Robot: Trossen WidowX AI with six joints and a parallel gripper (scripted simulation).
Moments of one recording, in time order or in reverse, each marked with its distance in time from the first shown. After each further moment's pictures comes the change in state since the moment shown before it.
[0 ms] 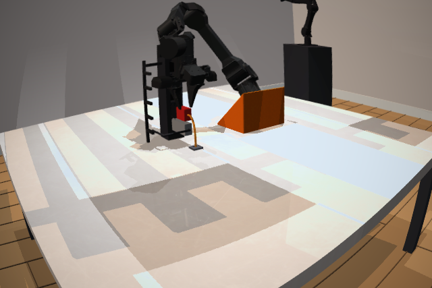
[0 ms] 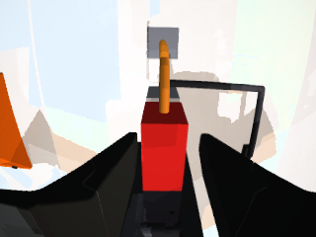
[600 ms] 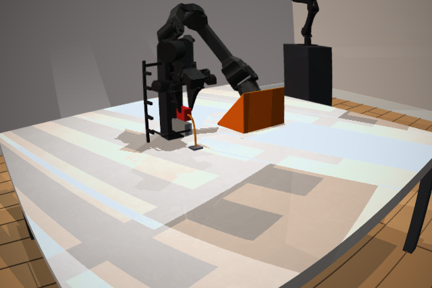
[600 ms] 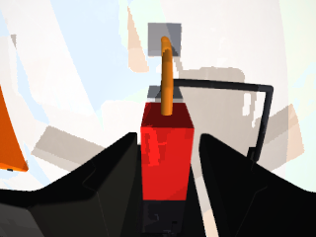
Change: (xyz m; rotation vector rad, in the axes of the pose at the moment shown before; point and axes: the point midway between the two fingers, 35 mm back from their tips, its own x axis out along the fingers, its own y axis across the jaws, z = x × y) arm 0.010 0.001 -0.003 -0.001 0.001 0.001
